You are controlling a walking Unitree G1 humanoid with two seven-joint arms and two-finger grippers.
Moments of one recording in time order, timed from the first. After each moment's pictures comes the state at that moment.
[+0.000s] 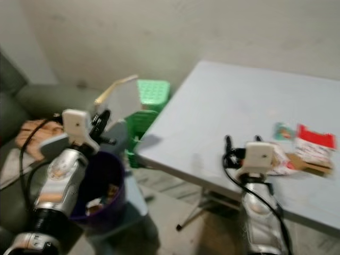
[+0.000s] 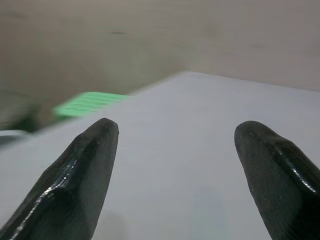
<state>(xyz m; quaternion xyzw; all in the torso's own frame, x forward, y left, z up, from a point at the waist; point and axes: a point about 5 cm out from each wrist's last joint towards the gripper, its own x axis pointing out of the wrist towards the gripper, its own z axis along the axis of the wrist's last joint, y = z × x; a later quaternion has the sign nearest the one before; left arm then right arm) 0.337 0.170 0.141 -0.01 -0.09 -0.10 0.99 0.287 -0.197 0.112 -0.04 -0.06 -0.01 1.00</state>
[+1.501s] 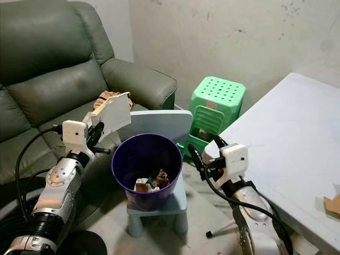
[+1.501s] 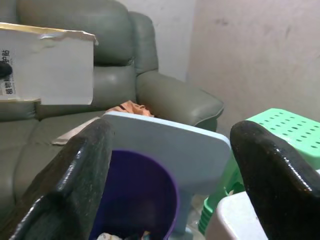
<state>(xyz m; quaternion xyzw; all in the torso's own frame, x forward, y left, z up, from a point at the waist) 0.336 0.169 0.112 0.01 -0.03 -0.09 1.00 0.260 -0.172 0.123 -0.01 -0.05 0.21 0.98</state>
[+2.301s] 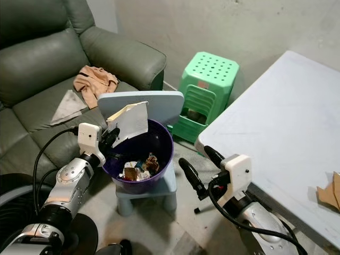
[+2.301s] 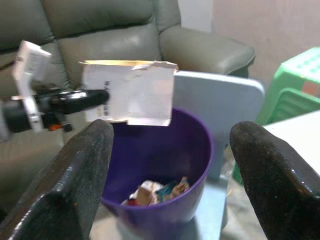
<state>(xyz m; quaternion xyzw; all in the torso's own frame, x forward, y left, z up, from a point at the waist) 0.344 0.151 0.093 -0.01 0.01 -0.17 0.98 0.211 -0.160 0.143 0.04 -0.02 0.28 0.96</state>
